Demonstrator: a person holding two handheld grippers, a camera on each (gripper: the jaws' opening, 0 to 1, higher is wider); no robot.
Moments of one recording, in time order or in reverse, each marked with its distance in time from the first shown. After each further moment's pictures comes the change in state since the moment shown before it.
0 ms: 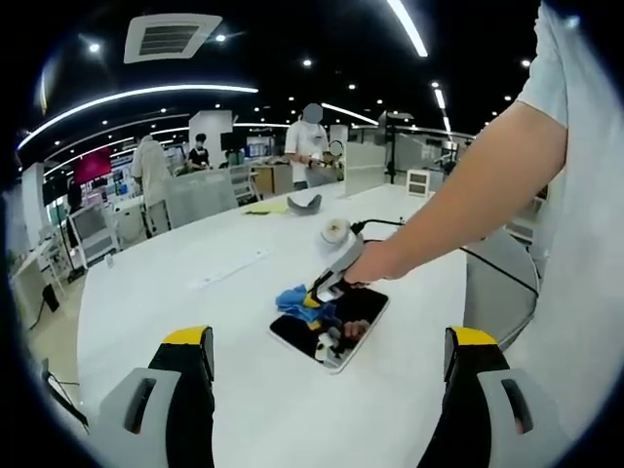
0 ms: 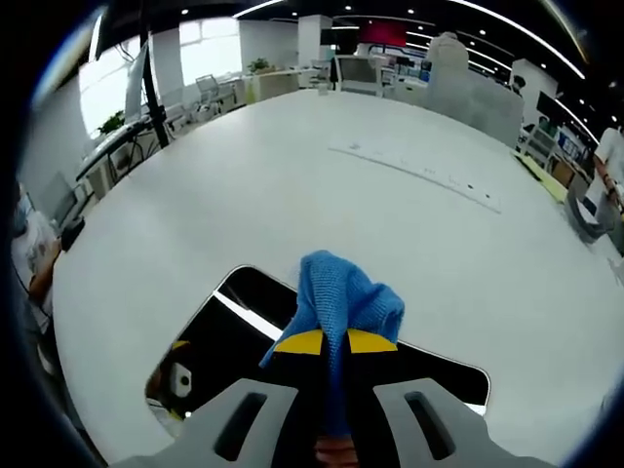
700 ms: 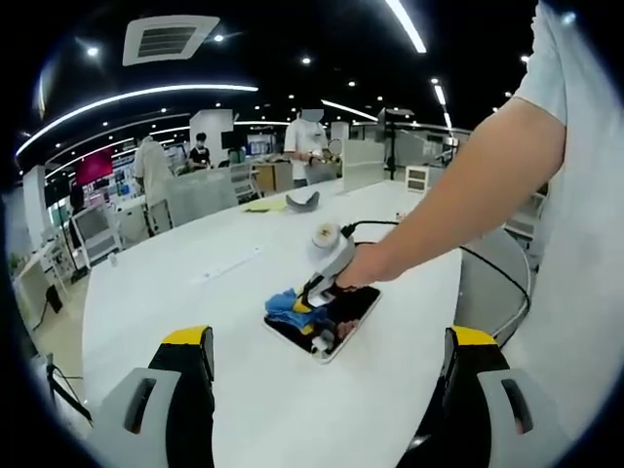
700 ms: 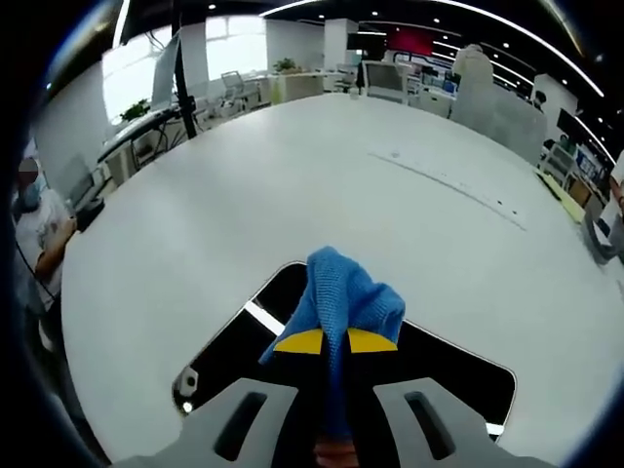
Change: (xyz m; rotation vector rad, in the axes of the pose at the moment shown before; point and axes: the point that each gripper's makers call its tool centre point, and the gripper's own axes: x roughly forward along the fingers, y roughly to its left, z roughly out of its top) left arm -0.016 -0.021 -0.006 0.008 0.016 0.010; right arm -0.006 0.041 -0.003 -0.077 -0.026 0.067
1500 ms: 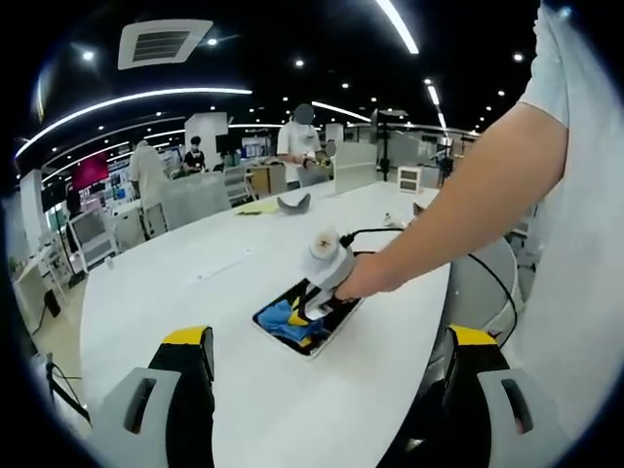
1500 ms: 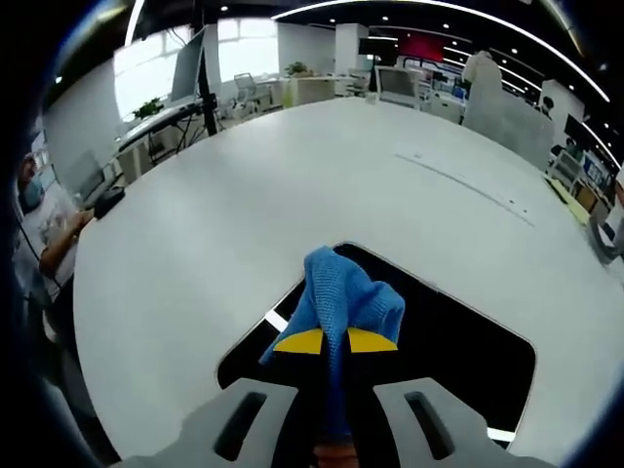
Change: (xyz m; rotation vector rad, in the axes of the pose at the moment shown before) left arm -0.010 -0.024 -0.002 0.014 -0.010 -0.019; right arm -0.014 0.035 -0.015 -0.019 -0.020 0.033
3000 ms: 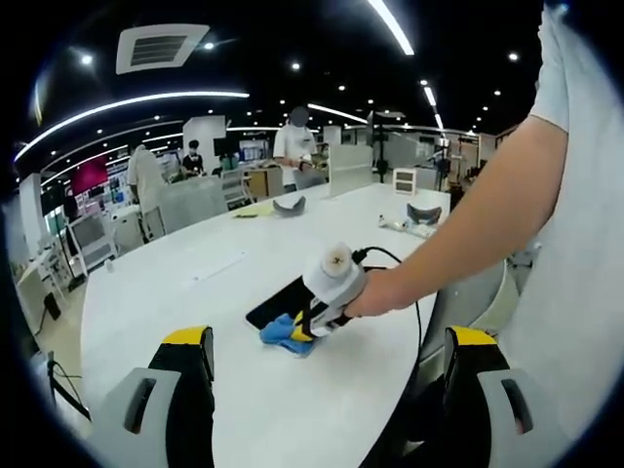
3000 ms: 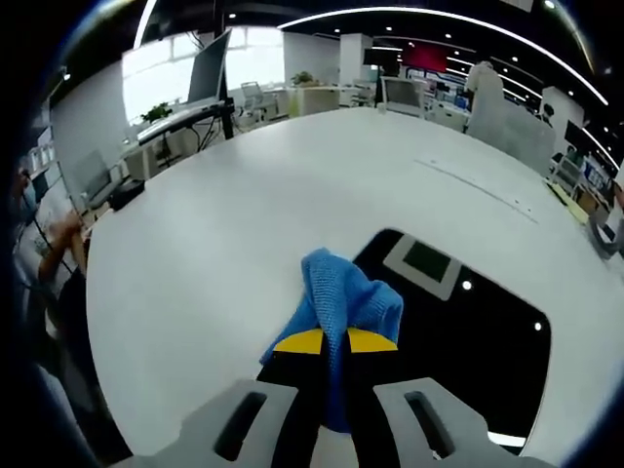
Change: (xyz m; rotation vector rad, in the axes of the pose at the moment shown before) left arm -0.012 -0.021 -0.001 0.018 -0.007 -0.004; right arm -0.018 0.042 -0.016 -0.009 -0.048 0.014
